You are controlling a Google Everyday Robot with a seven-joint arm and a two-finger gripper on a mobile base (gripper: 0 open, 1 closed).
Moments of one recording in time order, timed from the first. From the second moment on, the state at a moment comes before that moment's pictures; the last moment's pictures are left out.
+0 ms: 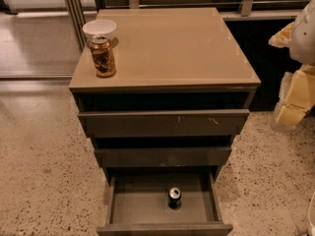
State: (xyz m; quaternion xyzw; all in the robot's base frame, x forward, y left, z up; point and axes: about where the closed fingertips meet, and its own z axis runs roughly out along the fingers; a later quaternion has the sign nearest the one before) arm 0.438 -0.217 0.976 -0.60 0.78 -0.03 0.16
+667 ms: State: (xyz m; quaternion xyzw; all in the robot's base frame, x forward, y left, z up) arm 0.440 -0.217 0.969 -0.60 0.78 -0.03 0.17
